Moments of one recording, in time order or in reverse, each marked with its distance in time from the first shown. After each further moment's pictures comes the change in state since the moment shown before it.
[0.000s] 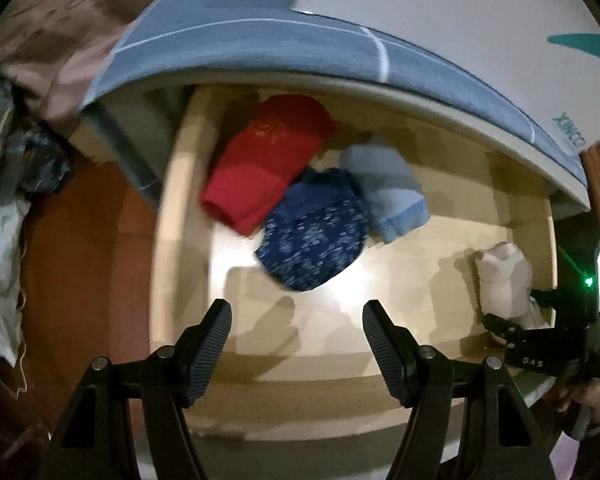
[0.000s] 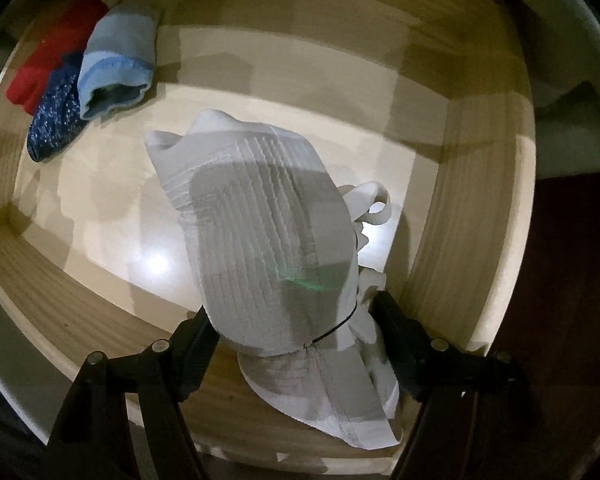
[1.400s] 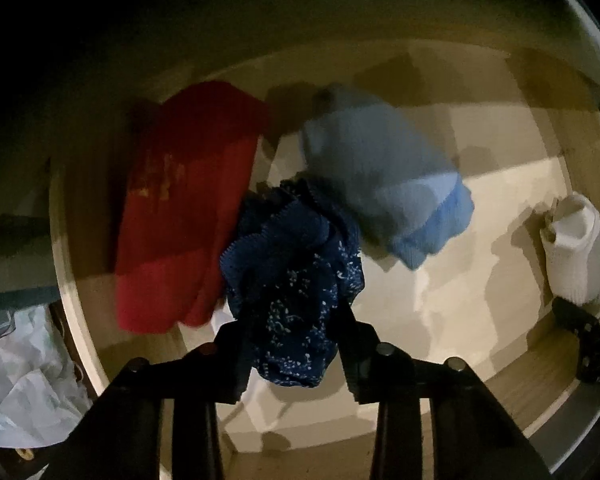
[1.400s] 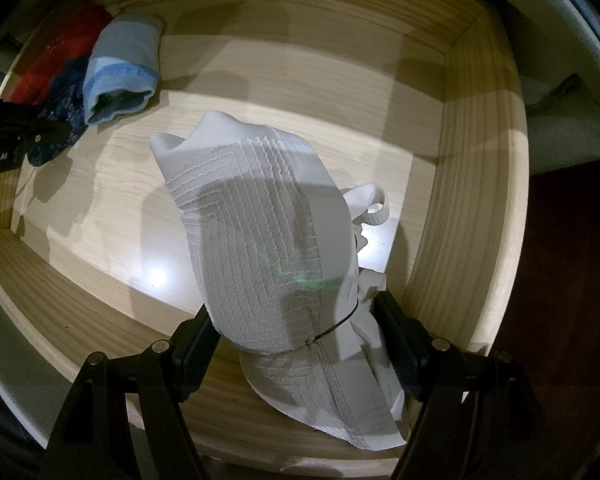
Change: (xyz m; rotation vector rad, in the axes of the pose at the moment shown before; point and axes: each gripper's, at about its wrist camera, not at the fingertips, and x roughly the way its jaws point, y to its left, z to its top) left arm 0.099 -0.062 0.052 0.312 0.187 0.180; right arm -0.007 0.002 -0.017 0.014 -0.047 -0.004
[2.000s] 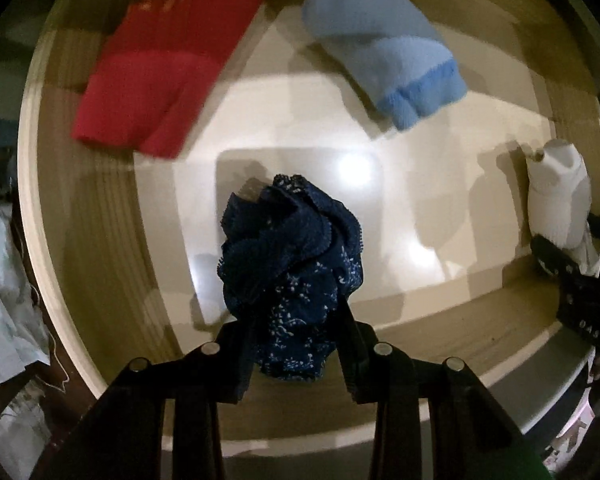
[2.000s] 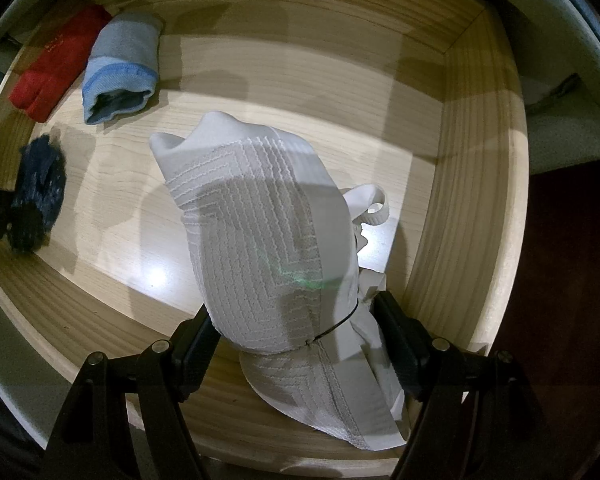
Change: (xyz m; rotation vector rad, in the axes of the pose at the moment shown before) left arm 0.014 0.002 -0.042 -0.143 0.231 -0.155; right arm -0.001 -0.001 0.001 0.000 0.000 0.000
